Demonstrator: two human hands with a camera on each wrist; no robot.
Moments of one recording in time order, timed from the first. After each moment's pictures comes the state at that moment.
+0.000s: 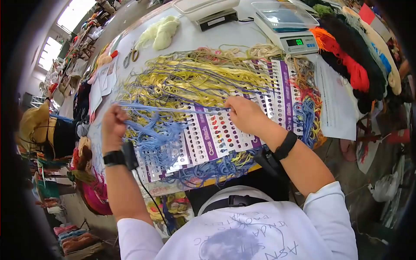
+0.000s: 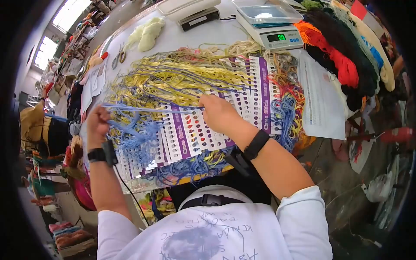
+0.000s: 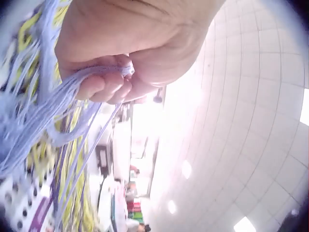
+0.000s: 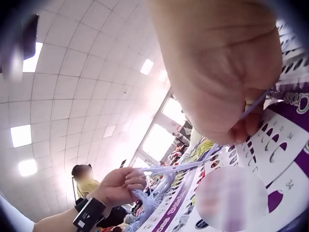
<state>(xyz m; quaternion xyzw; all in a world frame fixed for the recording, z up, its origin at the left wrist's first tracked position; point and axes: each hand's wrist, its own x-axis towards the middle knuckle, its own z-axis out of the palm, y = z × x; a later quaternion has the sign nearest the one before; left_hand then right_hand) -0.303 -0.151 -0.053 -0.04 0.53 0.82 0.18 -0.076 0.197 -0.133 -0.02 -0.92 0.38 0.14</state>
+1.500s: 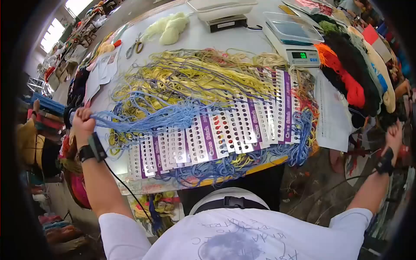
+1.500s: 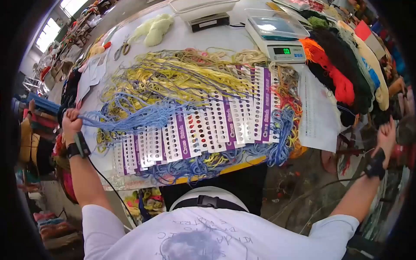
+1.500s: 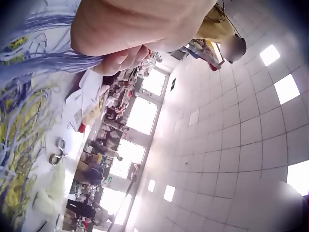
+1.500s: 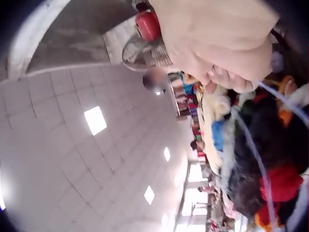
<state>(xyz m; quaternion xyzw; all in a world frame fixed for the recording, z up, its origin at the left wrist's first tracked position) -0.367 -0.296 -0.036 -0.06 0.28 0.96 0.07 0.282 0.656 -0.002 -0.29 -0.42 0.67 0.54</state>
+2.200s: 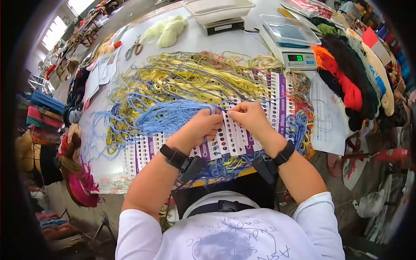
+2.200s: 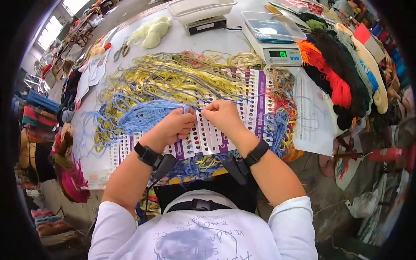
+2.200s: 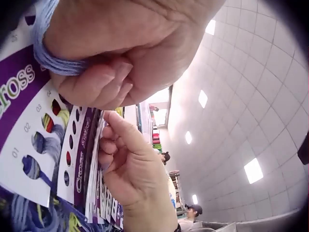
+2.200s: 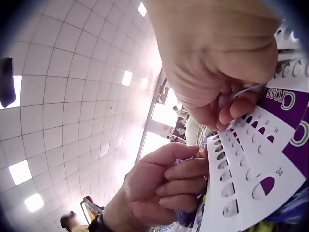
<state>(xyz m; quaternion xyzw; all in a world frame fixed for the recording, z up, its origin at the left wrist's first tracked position) -0.155 0.047 -0.097 0.04 0.59 0.60 0.53 -0.076 0.208 -0.124 -0.19 -0.75 0.63 0.06</state>
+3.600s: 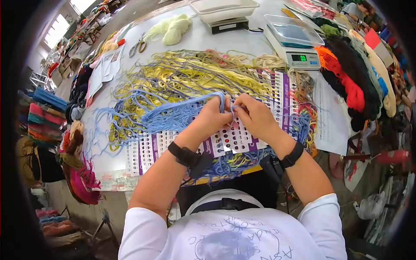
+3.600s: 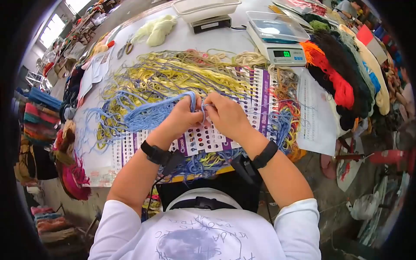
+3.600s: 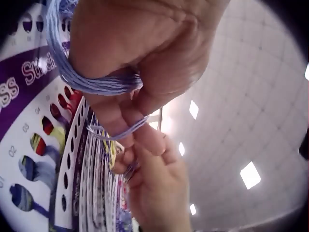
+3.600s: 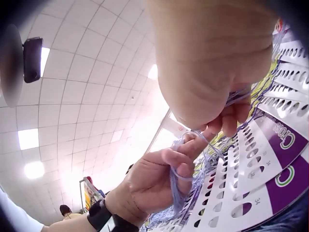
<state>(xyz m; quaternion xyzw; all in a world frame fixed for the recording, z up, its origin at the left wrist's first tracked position) -0.149 0.060 -0.089 0.20 0.70 0.59 0.36 -0.062 0.203 -0.087 -0.02 -0.88 0.44 0.15</state>
